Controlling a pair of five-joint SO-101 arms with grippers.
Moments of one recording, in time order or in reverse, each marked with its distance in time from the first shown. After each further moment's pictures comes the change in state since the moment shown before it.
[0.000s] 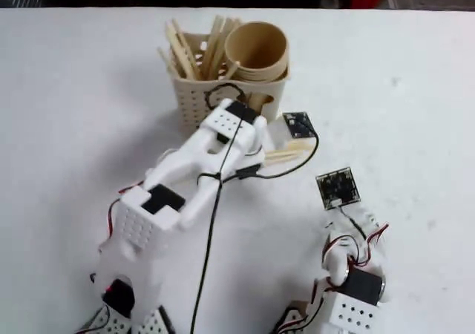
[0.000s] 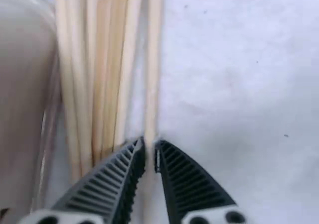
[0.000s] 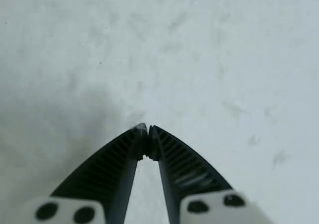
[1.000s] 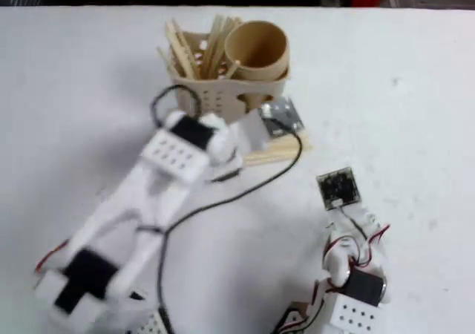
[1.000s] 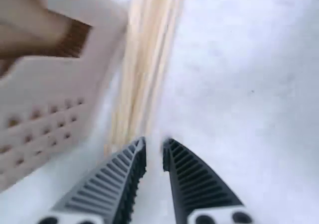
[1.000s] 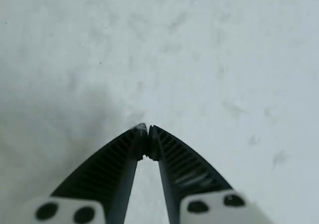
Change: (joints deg) left arm -0.4 -40.2 29.7 -5.5 1.5; right arm 0.0 0.0 0.0 0.0 0.0
